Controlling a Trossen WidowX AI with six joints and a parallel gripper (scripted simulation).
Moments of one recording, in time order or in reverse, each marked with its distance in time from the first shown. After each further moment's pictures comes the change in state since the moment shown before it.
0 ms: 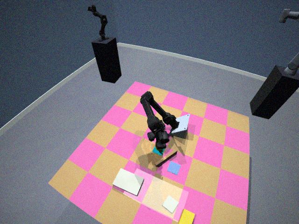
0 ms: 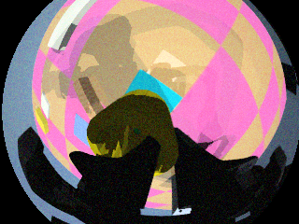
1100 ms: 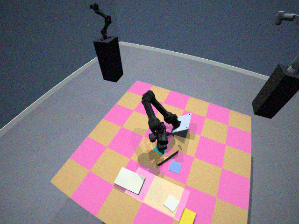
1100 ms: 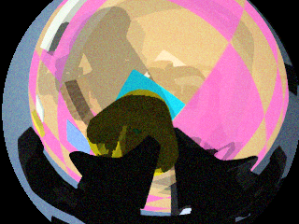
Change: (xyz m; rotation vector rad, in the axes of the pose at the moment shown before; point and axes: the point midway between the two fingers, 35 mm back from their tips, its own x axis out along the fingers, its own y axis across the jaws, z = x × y) arm 0.032 -0.003 0.001 0.000 -0.001 -0.001
